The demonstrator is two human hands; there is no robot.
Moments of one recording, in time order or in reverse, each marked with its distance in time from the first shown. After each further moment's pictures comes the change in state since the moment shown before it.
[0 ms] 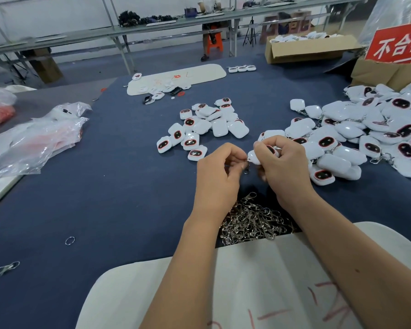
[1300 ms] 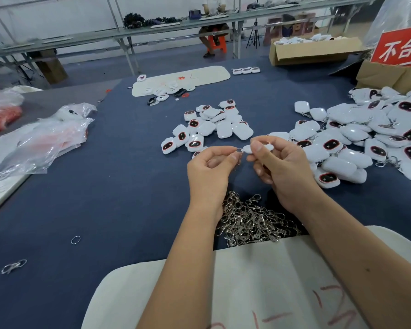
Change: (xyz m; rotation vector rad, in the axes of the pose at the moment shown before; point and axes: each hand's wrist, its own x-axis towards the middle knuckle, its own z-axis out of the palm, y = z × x) left_hand 0.003 0.008 -0.008 -0.569 0.190 -0.408; right_hand -0.002 -0.004 -0.002 0.397 -0.276 0.081
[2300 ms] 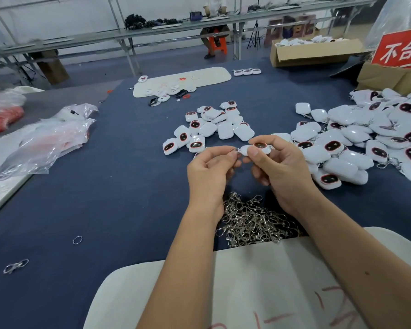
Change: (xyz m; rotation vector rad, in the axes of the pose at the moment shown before) left_hand 0.003 0.001 -0.002 -0.099 -0.029 -0.088; right_hand 0.000 0.004 0.002 -0.083 -0.032 -0.064
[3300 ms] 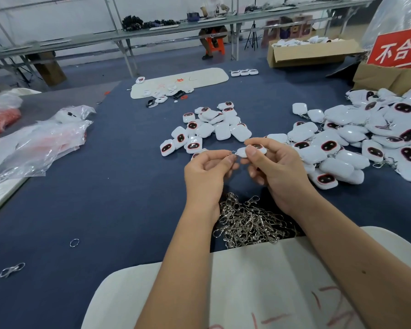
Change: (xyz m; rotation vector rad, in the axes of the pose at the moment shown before) left_hand 0.001 -0.002 -0.001 0.059 0.024 0.017; right_hand 0.001 0.002 0.000 0.054 0.008 0.040
